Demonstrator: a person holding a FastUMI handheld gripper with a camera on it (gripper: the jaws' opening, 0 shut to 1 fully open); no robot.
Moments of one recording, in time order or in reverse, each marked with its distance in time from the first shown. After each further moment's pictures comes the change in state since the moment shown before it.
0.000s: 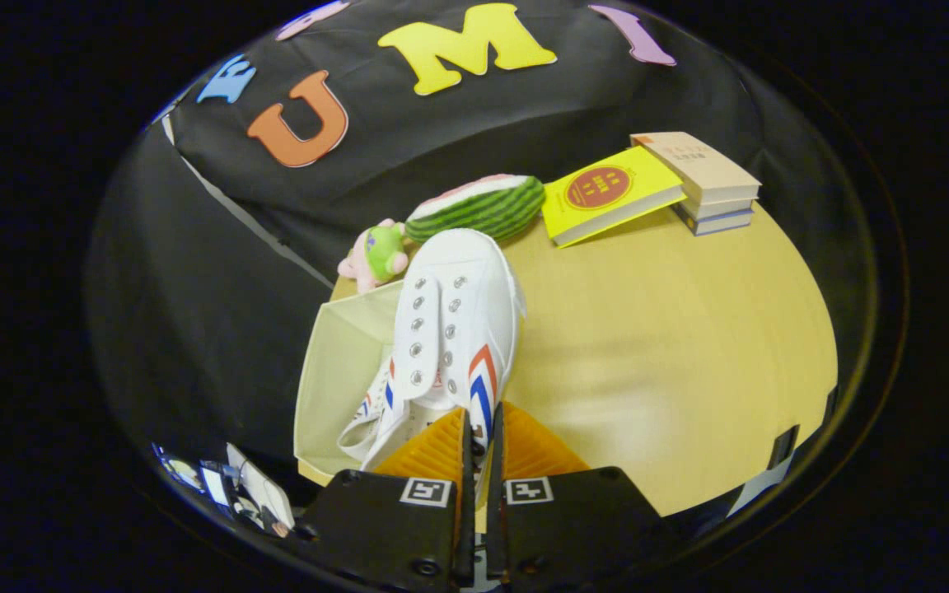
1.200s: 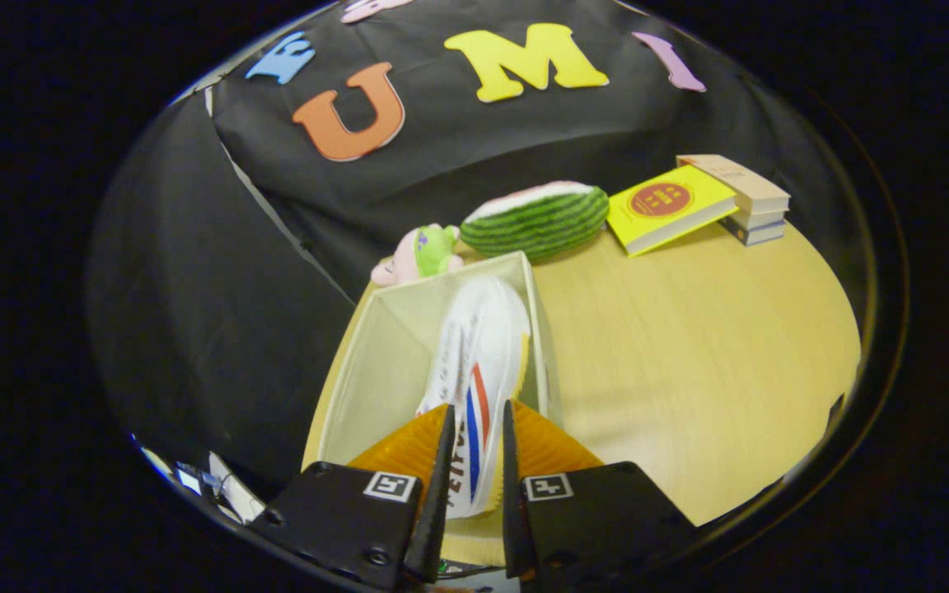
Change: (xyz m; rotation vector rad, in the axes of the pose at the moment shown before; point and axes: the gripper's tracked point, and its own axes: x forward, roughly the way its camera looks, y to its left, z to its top) arm 0.059 0.095 -0.022 -0.089 -0.278 0.004
